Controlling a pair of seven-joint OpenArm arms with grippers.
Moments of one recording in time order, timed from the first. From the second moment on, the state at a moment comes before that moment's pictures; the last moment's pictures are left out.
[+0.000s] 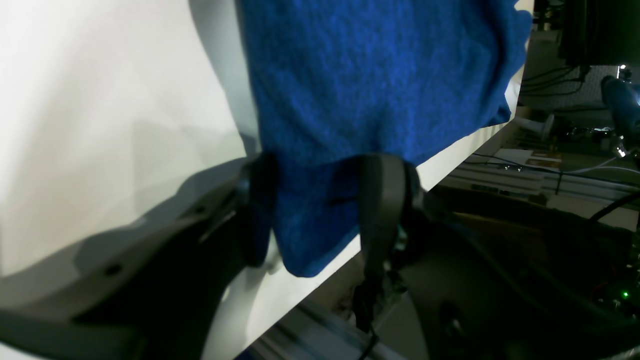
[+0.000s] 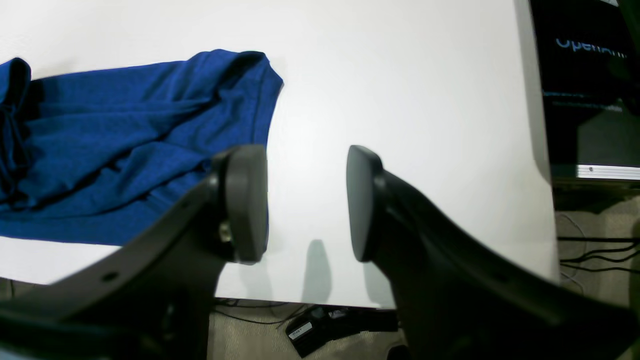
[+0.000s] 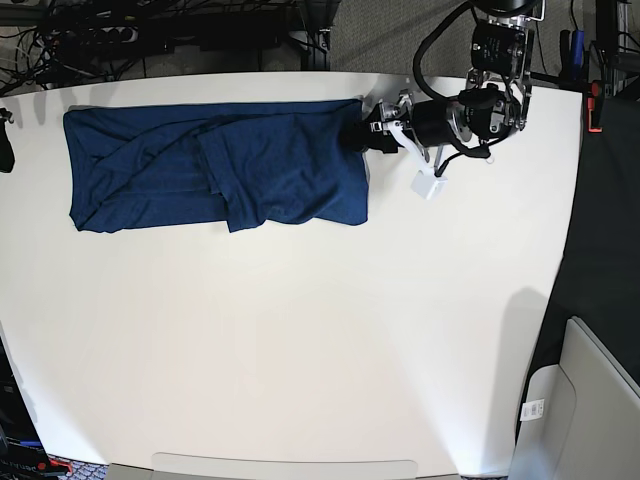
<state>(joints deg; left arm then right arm) 10.9 -13.3 1.9 94.2 -62.0 -7.5 65.6 -26.3 33.6 54.2 97.0 56.5 38.7 -58.3</state>
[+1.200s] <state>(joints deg) 6.6 -14.8 5.8 93.7 -57.8 -1.9 65.9 -13.4 29.5 40.5 80.5 51.3 38.7 -58.1</state>
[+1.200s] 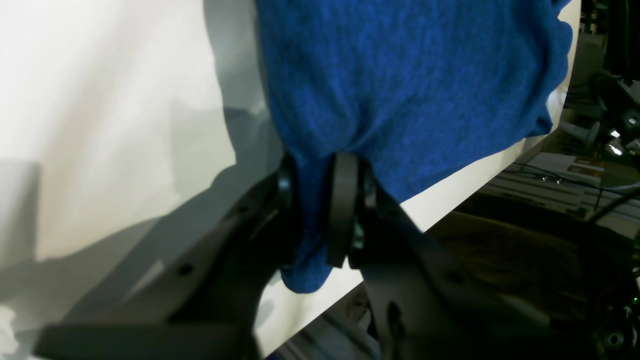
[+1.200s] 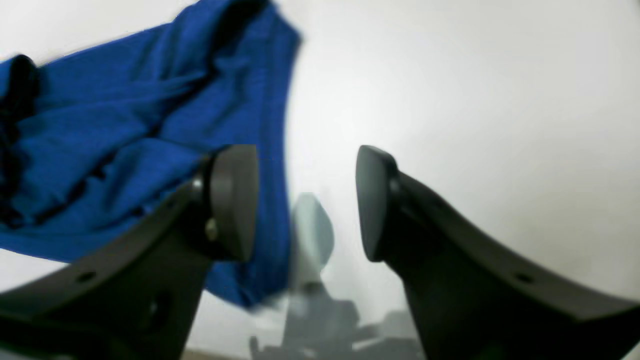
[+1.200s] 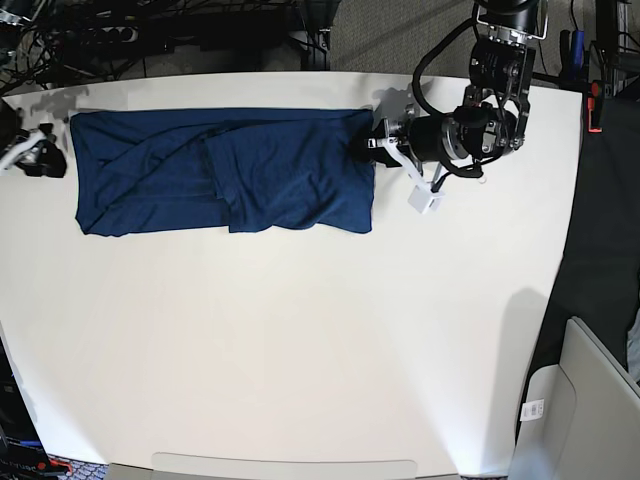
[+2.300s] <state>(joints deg) 6.6 -14.7 5.8 93.7 -57.8 -1.8 65.7 -3.3 23.2 33.6 76.6 51.8 39.1 -69.1</state>
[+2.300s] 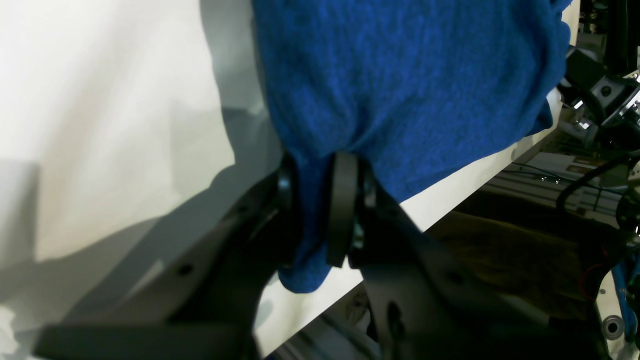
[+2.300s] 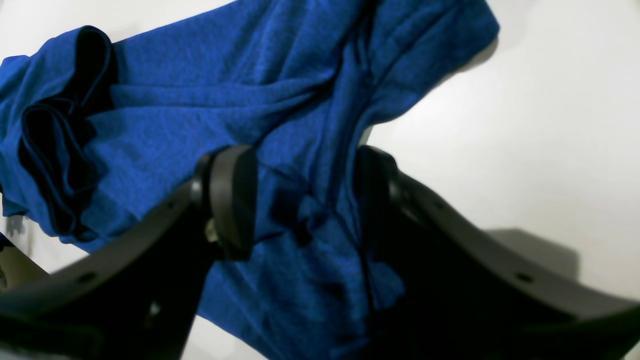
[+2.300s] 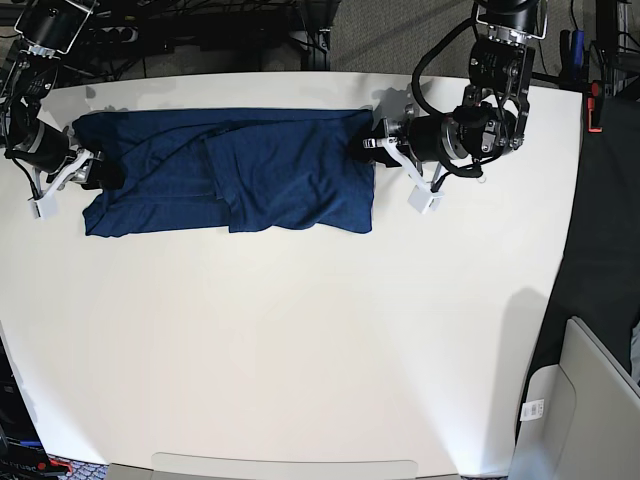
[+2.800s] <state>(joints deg) 6.6 -14.7 5.7 93.7 -57.8 -1.8 65.7 -2.7 16.6 30.6 77.4 52.9 39.1 -67.8</state>
